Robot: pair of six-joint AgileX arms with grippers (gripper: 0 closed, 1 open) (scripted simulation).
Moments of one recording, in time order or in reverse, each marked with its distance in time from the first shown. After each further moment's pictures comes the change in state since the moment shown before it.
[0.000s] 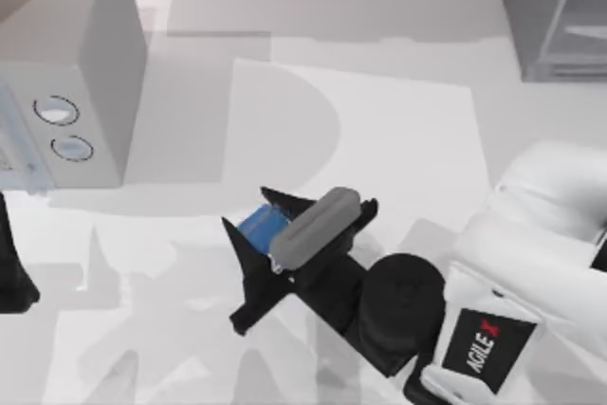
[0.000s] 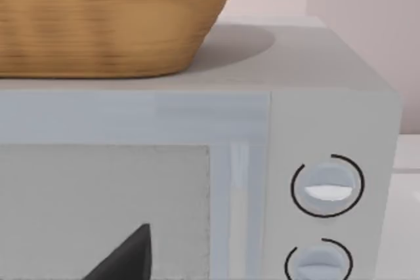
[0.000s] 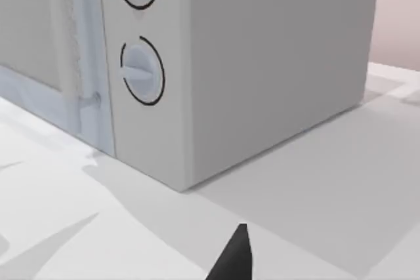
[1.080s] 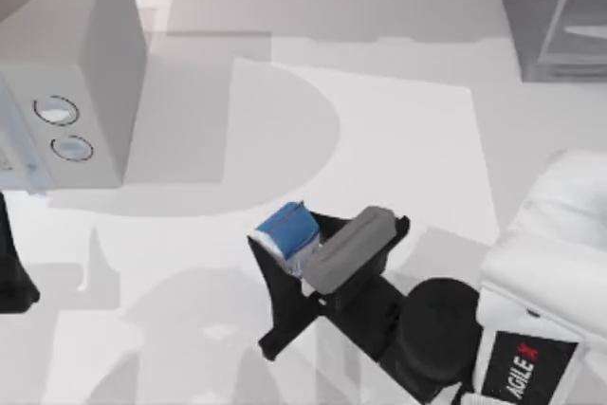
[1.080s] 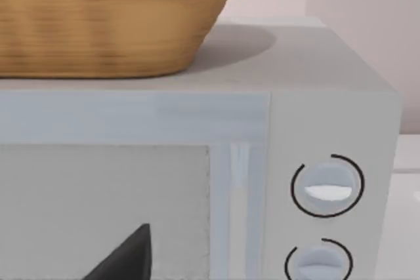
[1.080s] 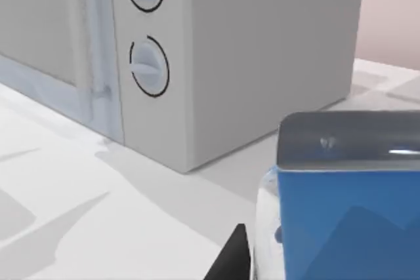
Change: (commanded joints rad) left arm 0.000 0.000 0.000 0.000 0.000 0.000; right arm 0.018 -0.077 -0.160 0.074 0.019 0.000
